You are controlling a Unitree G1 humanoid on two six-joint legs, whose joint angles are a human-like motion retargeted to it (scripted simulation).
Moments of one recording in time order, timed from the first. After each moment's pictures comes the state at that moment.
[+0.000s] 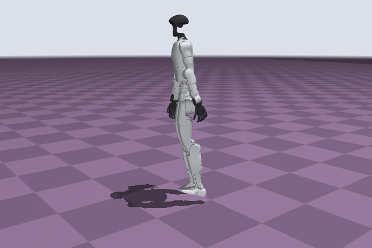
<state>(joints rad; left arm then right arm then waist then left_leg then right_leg) 0.08 0.06 0.21 1.62 -0.05 0.19 -0.16 -0.03 -0.18 -0.04 1.37 -0.48 -0.11 0.18 0.06 -0.07 -0.03 -0.01 -0.12 0.15 0.04 -0.45 0.02 -0.02 -0.16 -0.33 0.02 0.05 0.07</state>
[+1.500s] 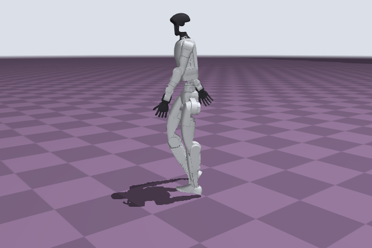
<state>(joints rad) -0.46 -0.02 -0.07 1.37 -0.07 0.16 -0.21 0.27 -0.32 -0.18 1.70 -0.29 0.05 -0.07 -0.05 0.05 0.11 0.01 -0.09 0.03 0.02 -0.34 0.11 -0.27 -0.11 -0.34 0.70 0.52 -0.09</state>
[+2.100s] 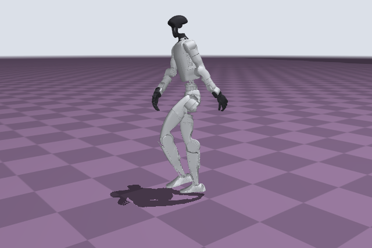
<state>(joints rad) 0.24 0.05 0.19 1.70 -0.15 0.27 -0.19 -0.54 0.13 0.27 1.17 -0.34 -0.15 0.34 0.22 -0.11 0.15 -0.71 -0.04 0.25 1.04 -0.19 0.04 -0.04 -0.14 -0.34 0.02 0.06 -0.04</state>
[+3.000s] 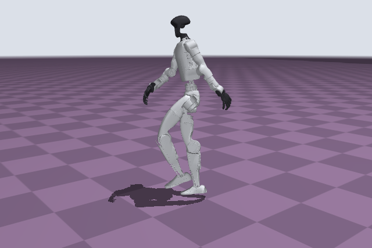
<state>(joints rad) 0.31 0.12 0.21 1.70 -0.16 0.31 -0.25 -0.55 -0.05 0.28 0.99 -0.55 -0.31 0.34 0.21 -0.10 0.12 -0.70 -0.01 0.29 1.07 -0.13 0.06 0.00 -0.09 -0.29 0.02 0.04 -0.03</state>
